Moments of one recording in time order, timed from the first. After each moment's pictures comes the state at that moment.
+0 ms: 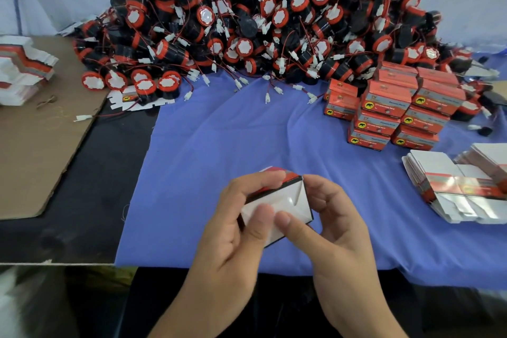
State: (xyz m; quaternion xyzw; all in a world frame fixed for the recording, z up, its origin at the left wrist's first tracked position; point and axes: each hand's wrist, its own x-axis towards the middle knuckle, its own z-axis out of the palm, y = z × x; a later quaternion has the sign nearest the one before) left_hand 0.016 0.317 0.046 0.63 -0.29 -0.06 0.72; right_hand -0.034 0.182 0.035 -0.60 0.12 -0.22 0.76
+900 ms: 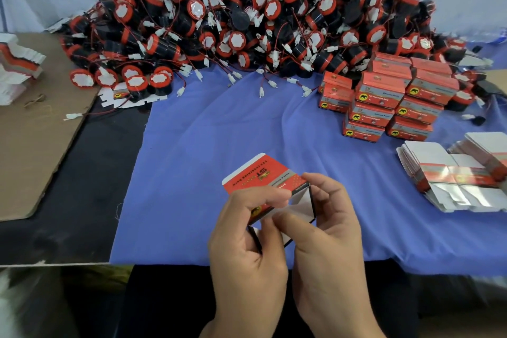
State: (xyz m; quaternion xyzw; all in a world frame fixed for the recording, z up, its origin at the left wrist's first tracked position) left_hand -0.006 0.280 0.030 0.67 -0.21 0.15 0.70; right_hand -0.031 0.204 0.046 -0.48 0.21 -0.25 0.81
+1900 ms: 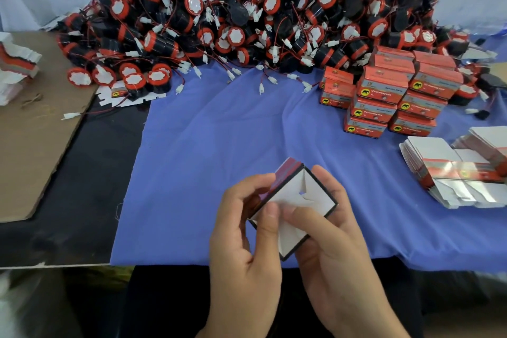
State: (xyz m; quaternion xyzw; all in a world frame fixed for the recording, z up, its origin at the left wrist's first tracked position) left_hand -0.005 0.286 0.032 0.66 -0.19 0.10 0.72; right_hand -0.040 0.192 0.050 -0.42 0.22 -0.14 0.87
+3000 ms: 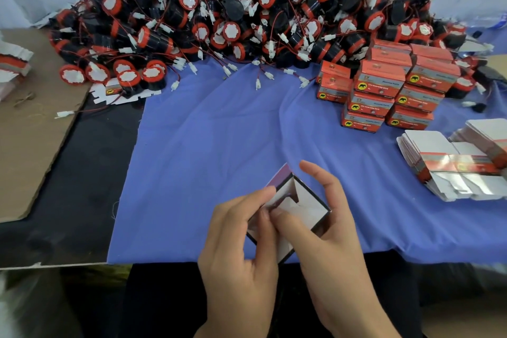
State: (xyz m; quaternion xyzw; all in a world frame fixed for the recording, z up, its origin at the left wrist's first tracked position) left_hand -0.007 0.286 0.013 0.73 -0.23 0.26 0.59; right_hand -0.043 0.191 0.038 -0.57 0.18 -0.15 0.79
